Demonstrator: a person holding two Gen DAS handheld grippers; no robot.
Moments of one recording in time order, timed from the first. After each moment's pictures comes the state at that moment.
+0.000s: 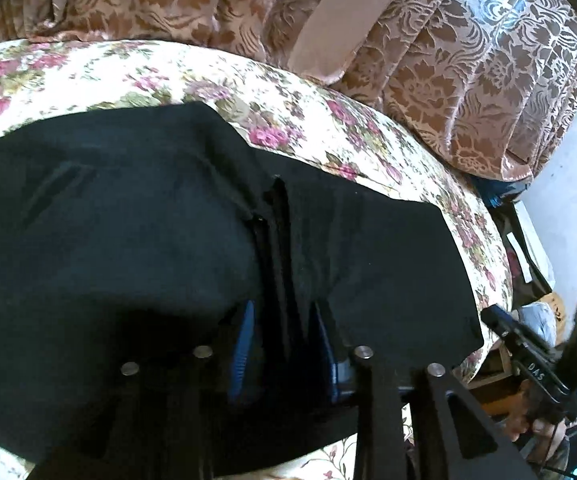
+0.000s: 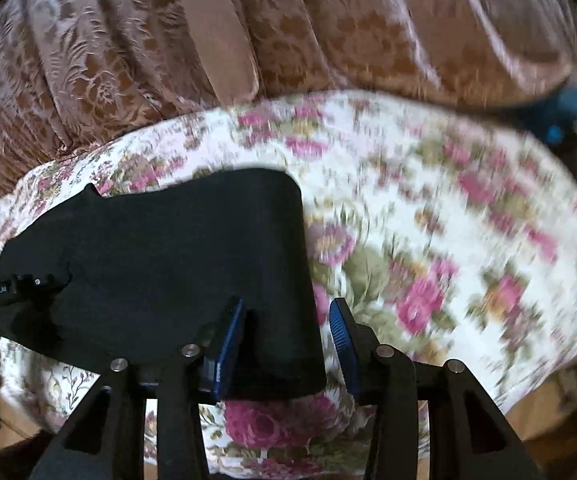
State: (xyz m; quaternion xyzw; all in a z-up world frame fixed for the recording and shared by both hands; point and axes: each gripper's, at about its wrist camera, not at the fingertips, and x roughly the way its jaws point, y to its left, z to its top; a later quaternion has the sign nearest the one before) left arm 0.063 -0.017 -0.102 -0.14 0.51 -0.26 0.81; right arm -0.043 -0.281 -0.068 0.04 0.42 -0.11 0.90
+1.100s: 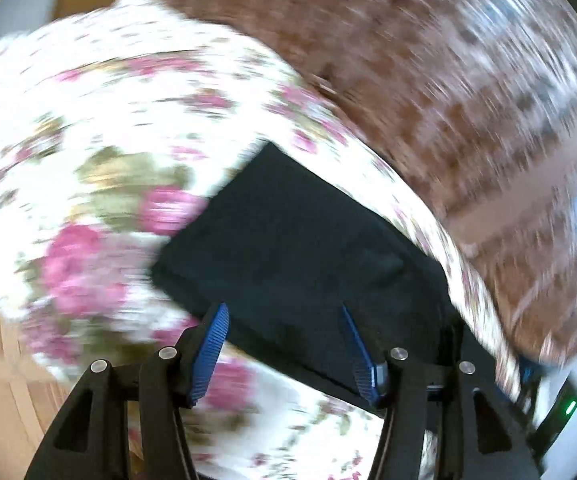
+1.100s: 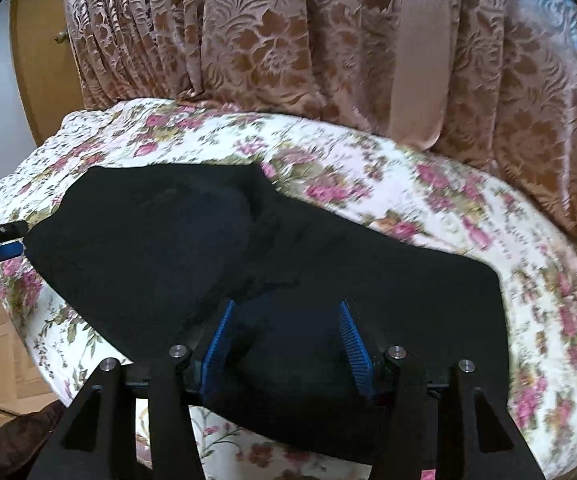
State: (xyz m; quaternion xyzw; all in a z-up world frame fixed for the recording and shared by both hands) left arm -0.026 0.254 -0.102 -0.36 0.42 0.03 0.83; right arm 0.016 -0.114 -0.069 -0.07 0.42 0.07 0.90
